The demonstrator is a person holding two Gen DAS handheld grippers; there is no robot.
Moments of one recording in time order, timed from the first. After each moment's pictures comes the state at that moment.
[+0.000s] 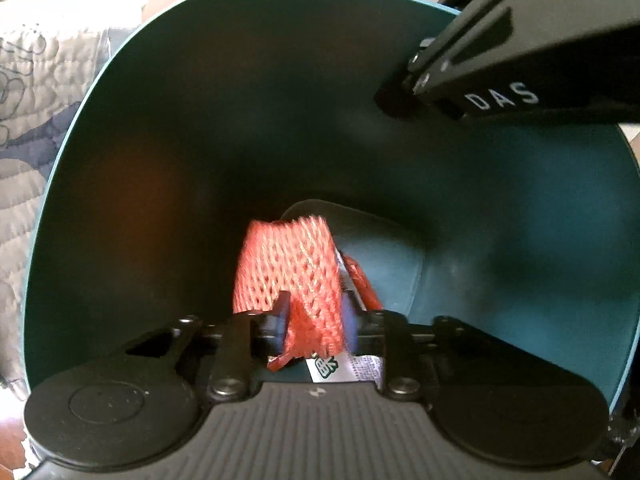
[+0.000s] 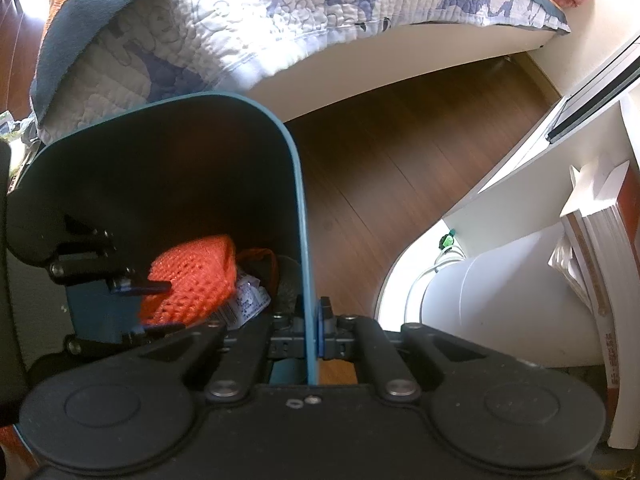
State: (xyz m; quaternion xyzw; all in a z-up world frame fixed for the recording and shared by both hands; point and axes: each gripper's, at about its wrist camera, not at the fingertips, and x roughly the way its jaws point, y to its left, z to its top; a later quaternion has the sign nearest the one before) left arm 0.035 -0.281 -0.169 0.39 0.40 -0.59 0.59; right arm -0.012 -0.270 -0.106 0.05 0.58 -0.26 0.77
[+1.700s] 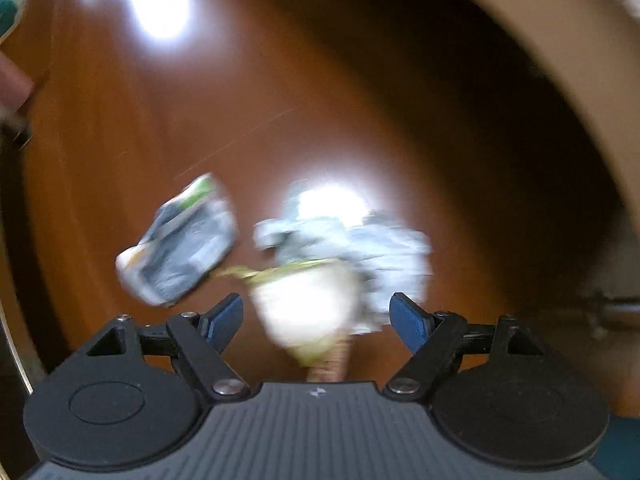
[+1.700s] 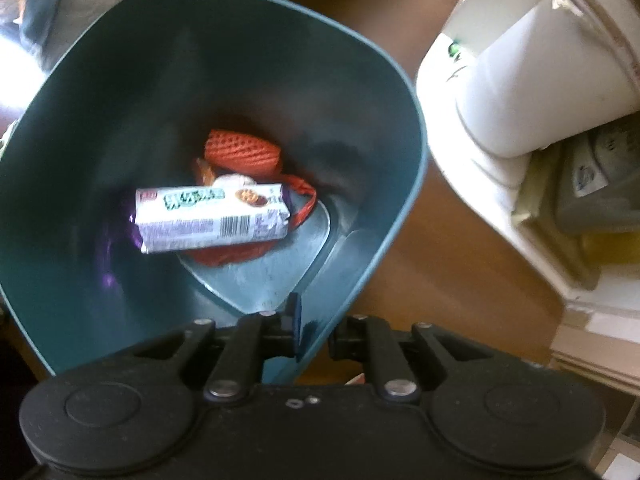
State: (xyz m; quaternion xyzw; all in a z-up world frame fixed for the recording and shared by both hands) left arm 0.512 0.028 -0.268 0.11 0.64 -0.11 0.76; right arm -0.037 -0.208 -0.143 0.26 0.64 -0.32 0.65
